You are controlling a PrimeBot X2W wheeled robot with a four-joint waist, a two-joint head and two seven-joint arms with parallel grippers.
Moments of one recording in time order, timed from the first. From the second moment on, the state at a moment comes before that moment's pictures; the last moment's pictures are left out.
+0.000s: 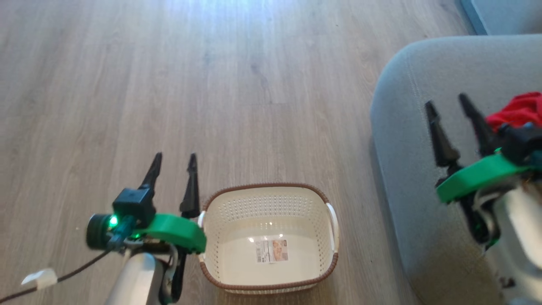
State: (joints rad) left arm -0.18 0.05 -0.25 0.22 -0.24 0.13 -0.26; right arm -0.40 -0.36 0.22 0.39 0.47 0.13 -0.25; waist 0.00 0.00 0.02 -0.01
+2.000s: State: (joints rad) left arm -0.01 0.05 -0.13 0.18 -0.28 0.05 -0.26; right arm -0.03 -0.11 0.04 0.23 0.29 0.13 -0.25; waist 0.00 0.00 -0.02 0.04
